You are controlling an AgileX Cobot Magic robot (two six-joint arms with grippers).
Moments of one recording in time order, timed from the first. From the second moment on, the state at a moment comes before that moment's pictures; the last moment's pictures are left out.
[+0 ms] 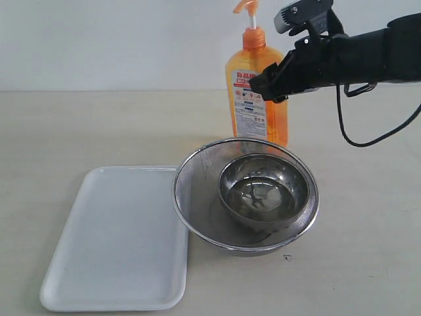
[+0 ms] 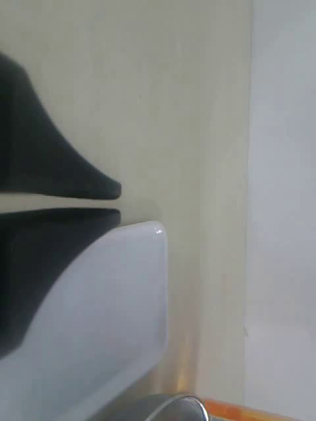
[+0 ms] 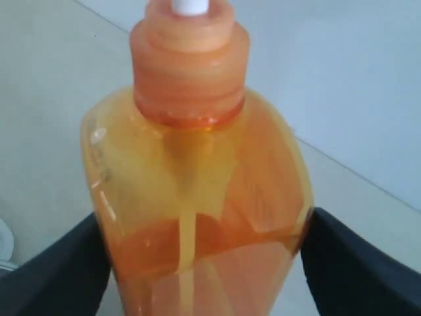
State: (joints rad) left arm -0.11 0.00 0.00 0.03 0.35 -0.08; right arm 0.25 1.81 -1.18 1.69 0.35 -2.02
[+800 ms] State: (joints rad) left arm -0.11 0.00 0.00 0.03 0.35 -0.08; right arm 0.15 1.41 -0.92 1.74 0.33 -2.06
